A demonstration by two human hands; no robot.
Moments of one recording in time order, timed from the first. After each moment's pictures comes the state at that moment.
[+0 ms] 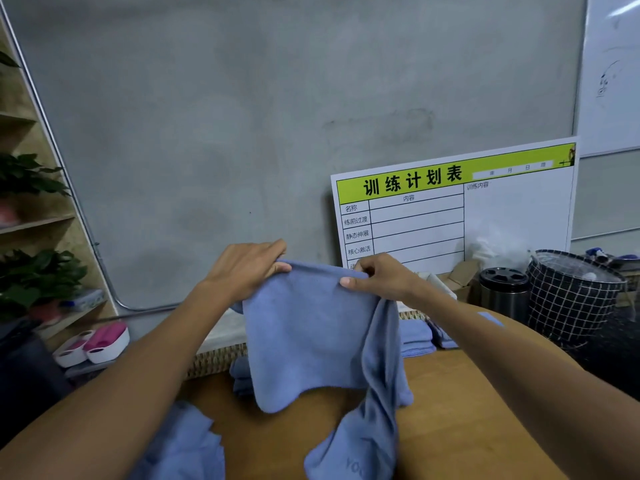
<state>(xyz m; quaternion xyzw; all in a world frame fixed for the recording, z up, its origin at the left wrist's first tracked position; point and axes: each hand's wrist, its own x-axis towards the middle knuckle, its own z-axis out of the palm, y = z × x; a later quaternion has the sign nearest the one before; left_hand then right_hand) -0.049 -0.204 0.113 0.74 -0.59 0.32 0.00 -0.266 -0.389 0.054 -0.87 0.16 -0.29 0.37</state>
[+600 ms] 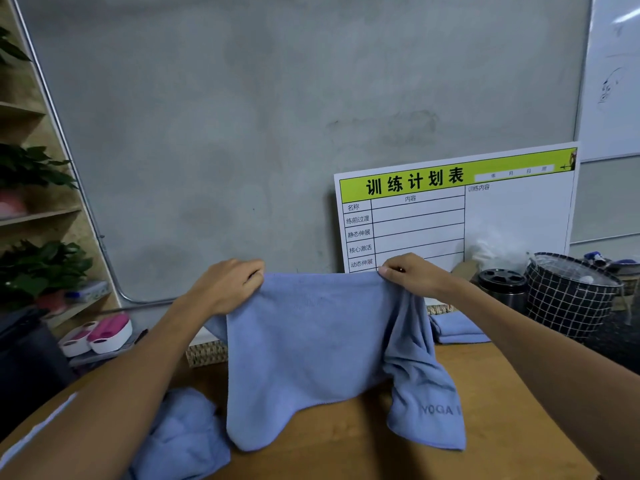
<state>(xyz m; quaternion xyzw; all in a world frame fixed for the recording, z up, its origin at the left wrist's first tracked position) -0.035 -0.154 0.088 0.77 -0.60 0.18 0.11 -0.311 -0.403 0.055 -0.91 0.19 -0.24 0.27</state>
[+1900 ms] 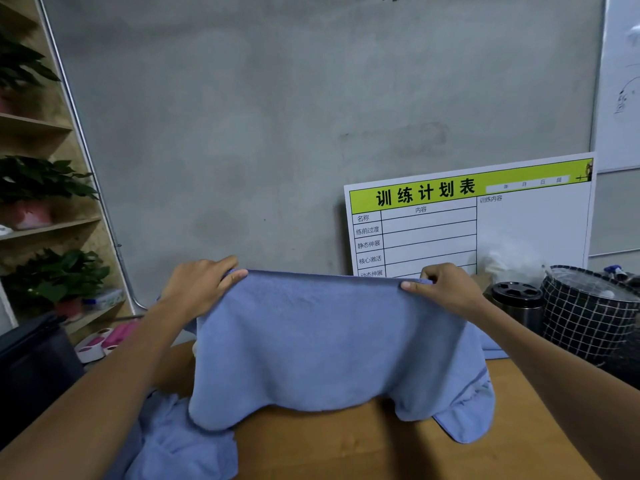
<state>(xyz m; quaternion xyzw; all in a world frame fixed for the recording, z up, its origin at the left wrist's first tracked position) 0.007 -0.119 0.105 0.80 -0.49 0.33 0.05 -0.332 -0.434 0.039 -0.86 0.32 -0.35 0.21</state>
